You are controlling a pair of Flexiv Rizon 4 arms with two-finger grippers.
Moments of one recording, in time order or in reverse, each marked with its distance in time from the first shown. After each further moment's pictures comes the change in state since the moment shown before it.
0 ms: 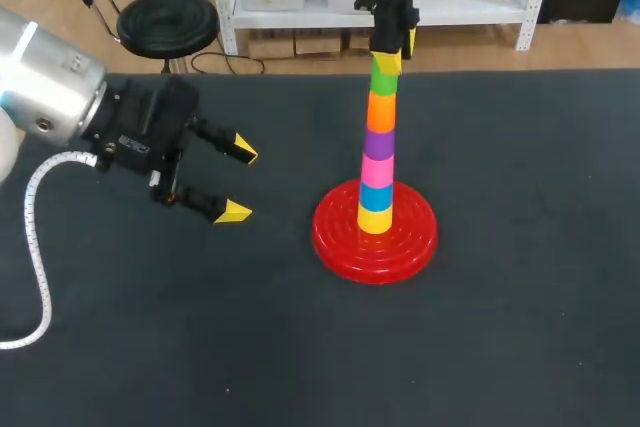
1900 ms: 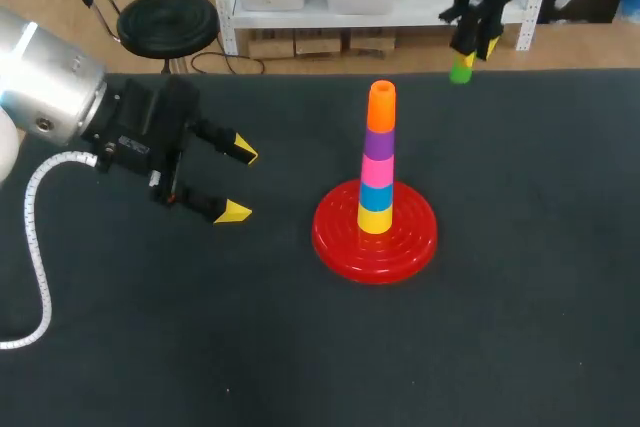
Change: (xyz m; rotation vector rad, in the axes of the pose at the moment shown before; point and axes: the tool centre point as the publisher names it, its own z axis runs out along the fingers) left arm 0.000 0.000 0.000 0.000 0.000 0.000; right arm 0.034 -0.167 0.087 0.057 -0.162 0.427
